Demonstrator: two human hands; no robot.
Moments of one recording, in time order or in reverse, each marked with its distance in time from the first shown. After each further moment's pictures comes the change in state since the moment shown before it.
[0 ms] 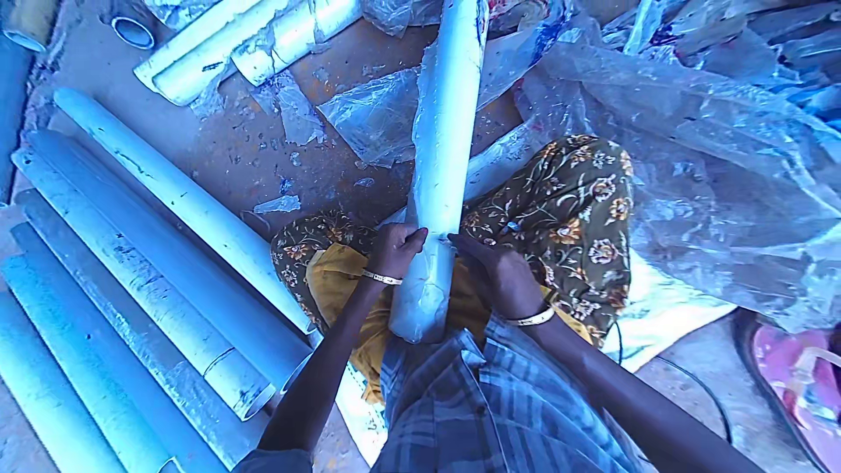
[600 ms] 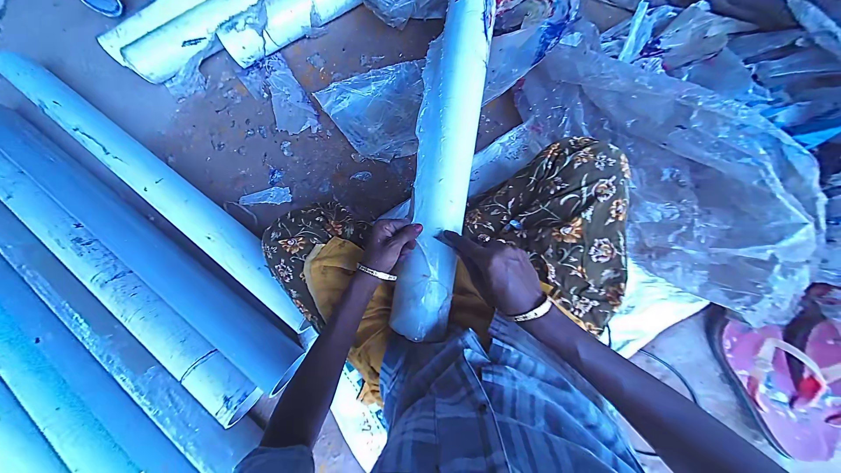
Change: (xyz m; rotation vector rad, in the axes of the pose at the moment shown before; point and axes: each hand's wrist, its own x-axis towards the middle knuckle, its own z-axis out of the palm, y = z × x) left_hand -0.005 -0.023 0.001 -0.729 0.047 -0.061; right_hand 0.005 -0.013 0.005 -0.254 -0.022 -0.118
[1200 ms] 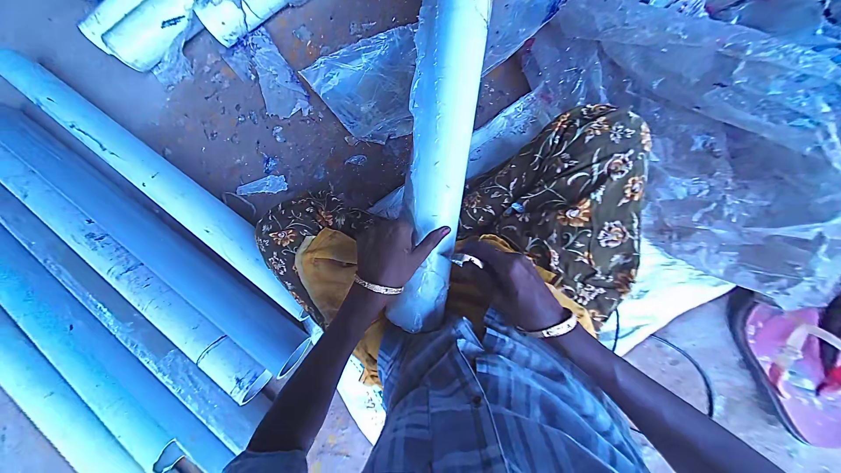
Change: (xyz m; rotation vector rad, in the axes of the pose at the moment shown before) left_hand -0.022 0.044 0.032 1.300 -0.055 -0.125; right_hand -0.032 0.019 -0.003 0.399 -0.172 0.167
